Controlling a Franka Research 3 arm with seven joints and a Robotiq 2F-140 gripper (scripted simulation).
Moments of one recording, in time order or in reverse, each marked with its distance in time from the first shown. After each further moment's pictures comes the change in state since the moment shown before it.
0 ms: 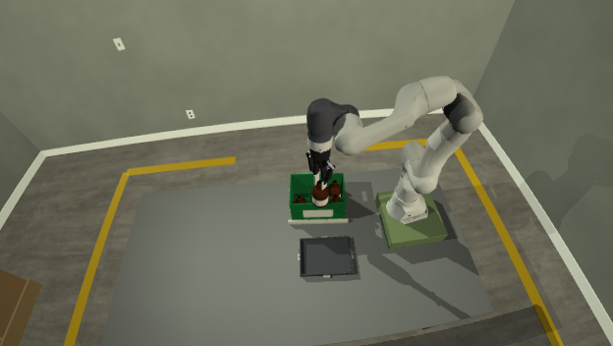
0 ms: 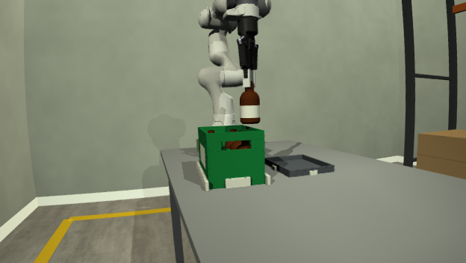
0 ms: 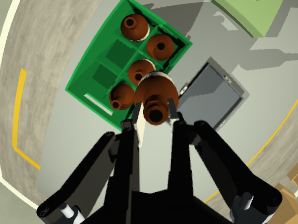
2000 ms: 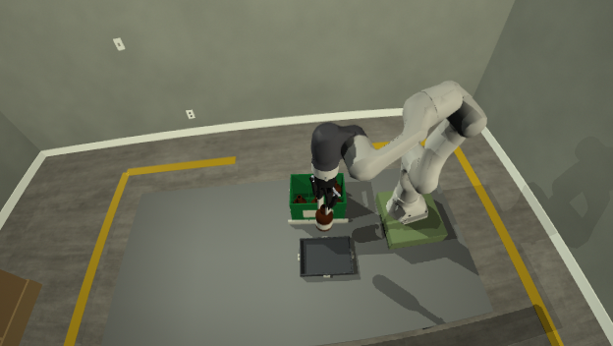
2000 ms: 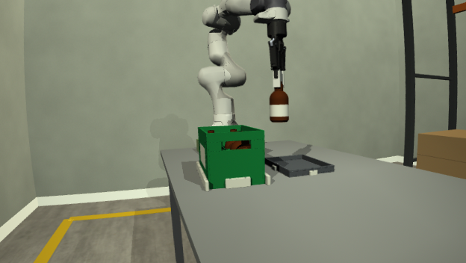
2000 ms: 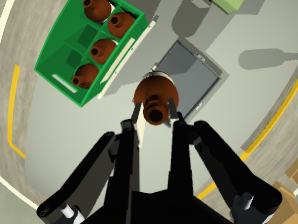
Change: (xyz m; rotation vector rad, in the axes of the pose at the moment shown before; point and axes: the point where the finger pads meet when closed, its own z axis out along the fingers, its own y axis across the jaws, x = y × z) arm -0.080 0.092 0.000 0.000 0.000 0.003
